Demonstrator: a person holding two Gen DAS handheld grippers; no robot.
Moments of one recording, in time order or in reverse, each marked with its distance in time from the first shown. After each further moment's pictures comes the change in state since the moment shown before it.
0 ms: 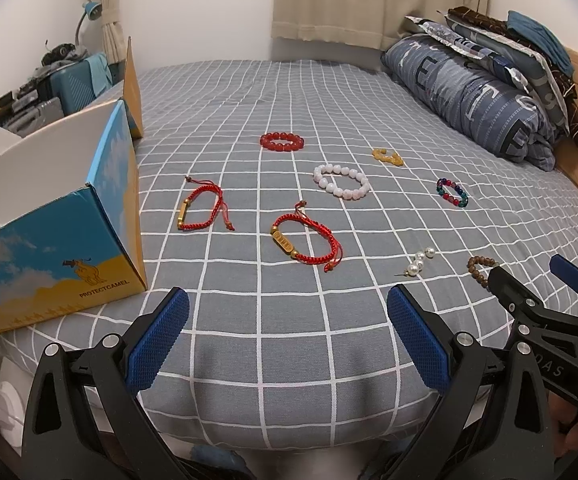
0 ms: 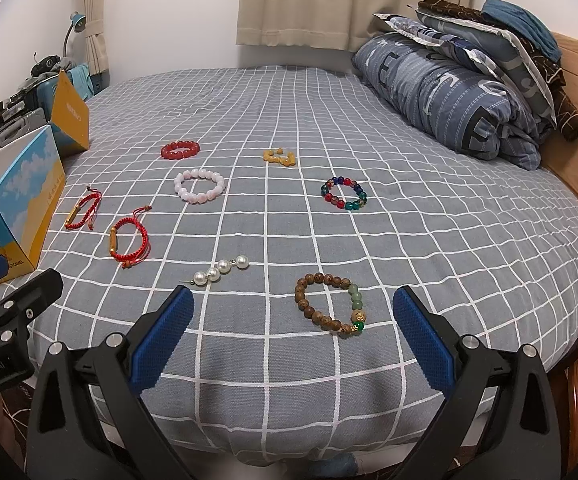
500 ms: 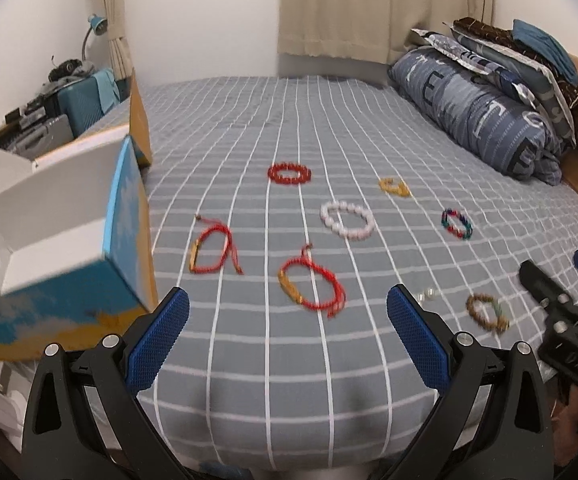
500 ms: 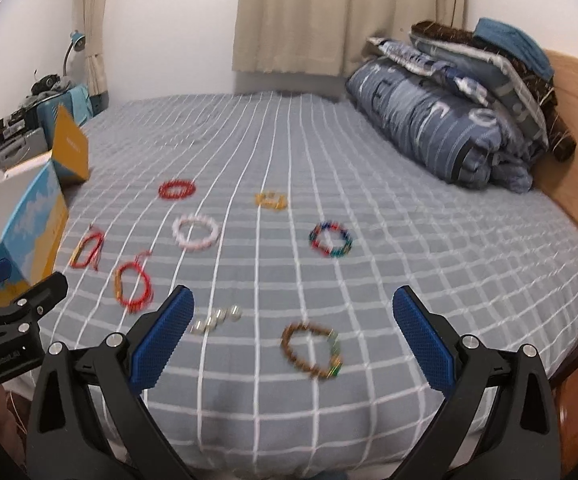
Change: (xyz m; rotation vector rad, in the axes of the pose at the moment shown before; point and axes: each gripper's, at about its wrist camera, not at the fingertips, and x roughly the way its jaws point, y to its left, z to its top) left arm -0.011 -0.004 0.045 0.005 -0.038 0.038; right arm -0.029 -0.013 0.047 0.003 -0.080 -0.019
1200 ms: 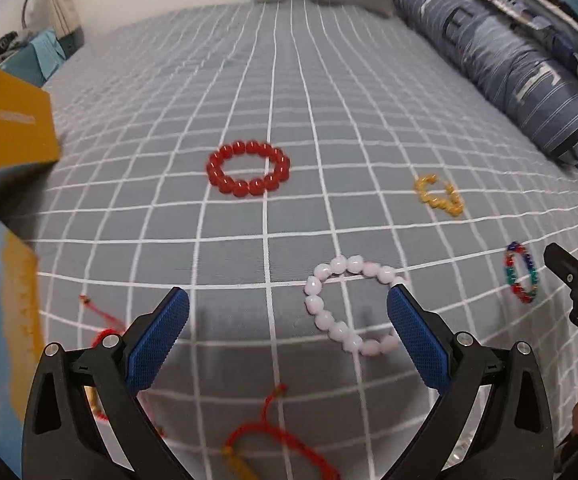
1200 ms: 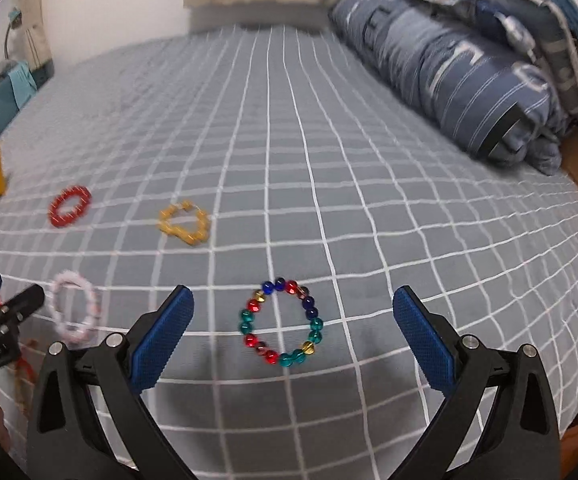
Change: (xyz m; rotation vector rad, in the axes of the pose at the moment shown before) left arm 0.210 -0.028 0.091 0.037 0.296 -0.041; right arm 0.218 -0.052 0.075 0.033 0.294 -0.045
